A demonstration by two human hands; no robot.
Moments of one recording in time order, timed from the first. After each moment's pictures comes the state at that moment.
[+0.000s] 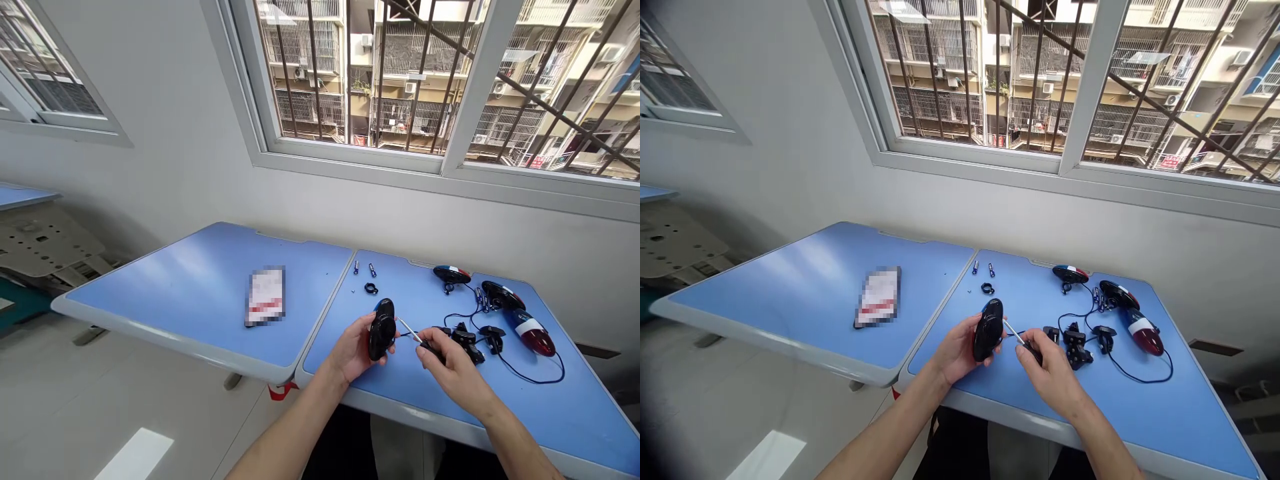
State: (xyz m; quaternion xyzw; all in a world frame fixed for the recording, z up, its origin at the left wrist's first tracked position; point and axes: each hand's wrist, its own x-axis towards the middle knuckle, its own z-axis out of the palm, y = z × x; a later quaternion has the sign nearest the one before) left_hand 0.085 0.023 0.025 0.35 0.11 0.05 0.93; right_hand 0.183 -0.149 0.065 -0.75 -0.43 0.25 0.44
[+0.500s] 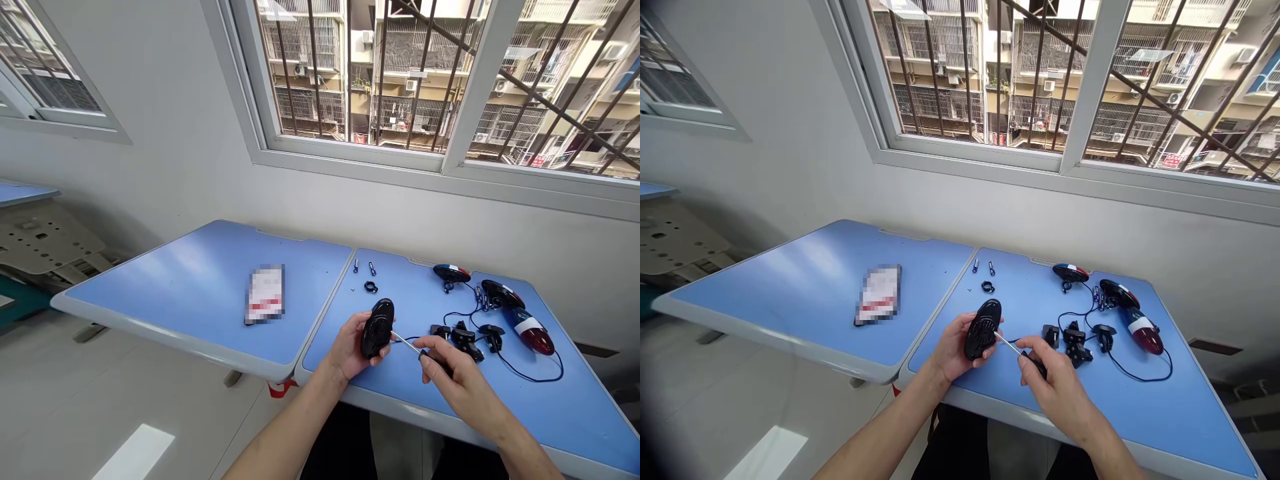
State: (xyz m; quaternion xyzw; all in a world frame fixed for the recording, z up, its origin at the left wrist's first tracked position) left_hand 0.083 0.025 0.024 0.34 0.08 0.05 0.94; right_hand 0.173 -0.166 0.073 -0.75 -0.46 0.23 0.41
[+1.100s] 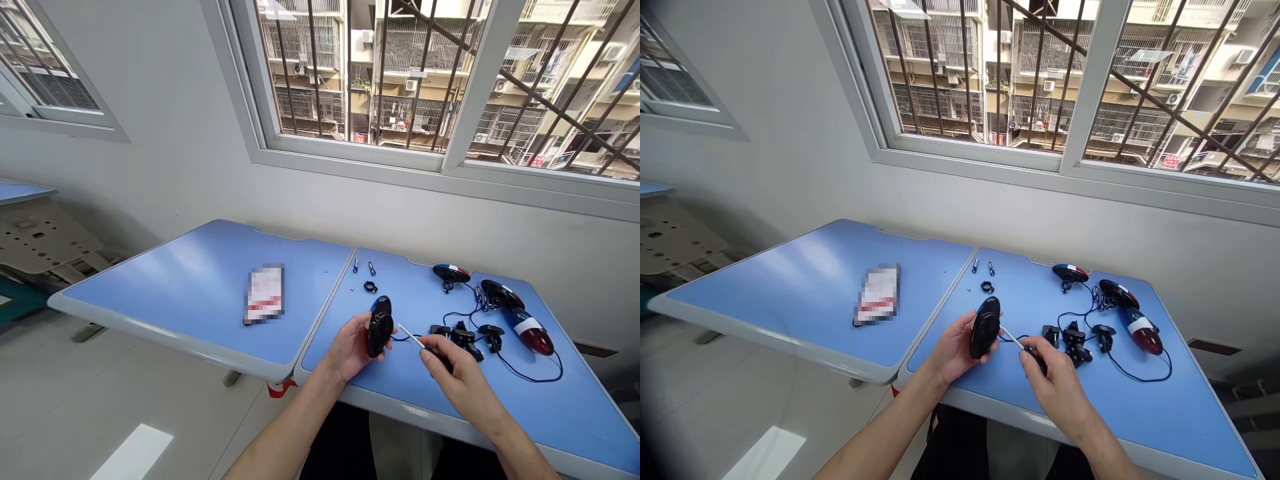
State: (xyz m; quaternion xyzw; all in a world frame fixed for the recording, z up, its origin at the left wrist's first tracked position) left_hand 0.082 0.023 0.025 0.34 0.10 0.07 0.93; right_hand 0.175 -0.163 0.069 -0.77 -0.42 0.20 0.43
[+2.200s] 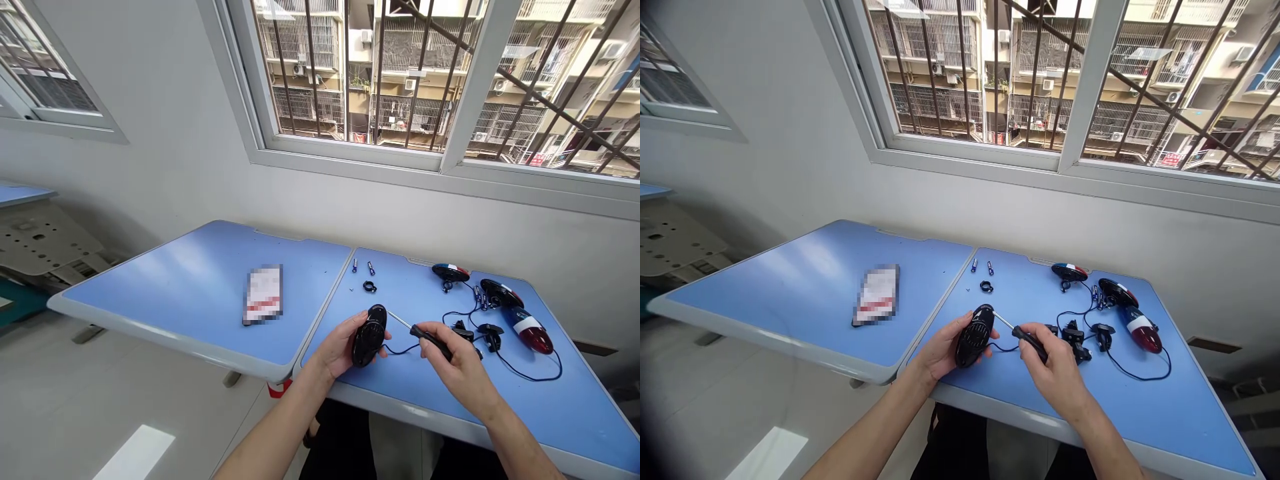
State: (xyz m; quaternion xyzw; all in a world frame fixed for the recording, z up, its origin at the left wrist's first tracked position) left_hand 0.069 0.033 0.031 0.41 0.14 0.05 0.90; right_hand 0.182 -0.155 0.075 -0.76 -0.44 0.16 0.46
